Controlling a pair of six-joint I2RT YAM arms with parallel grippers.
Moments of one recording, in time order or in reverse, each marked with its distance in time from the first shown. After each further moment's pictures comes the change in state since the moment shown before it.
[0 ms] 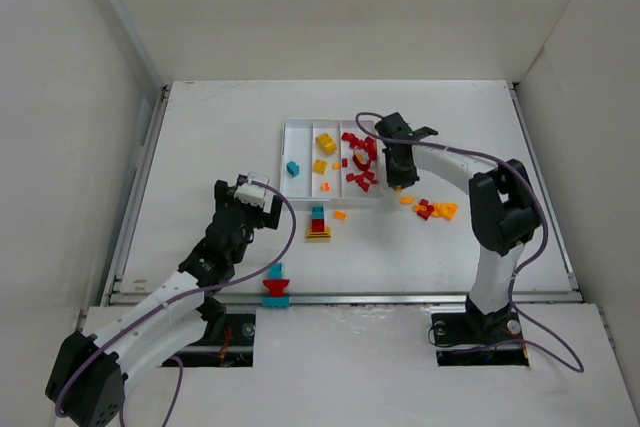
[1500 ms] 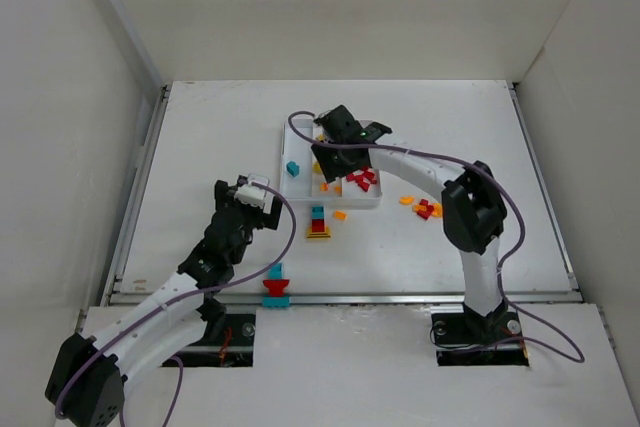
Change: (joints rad) left arm 0.000 -0.014 -0.005 0.004 0.013 0.018; right arm 0.254 0.152 0.366 0.039 -0.153 -0.205
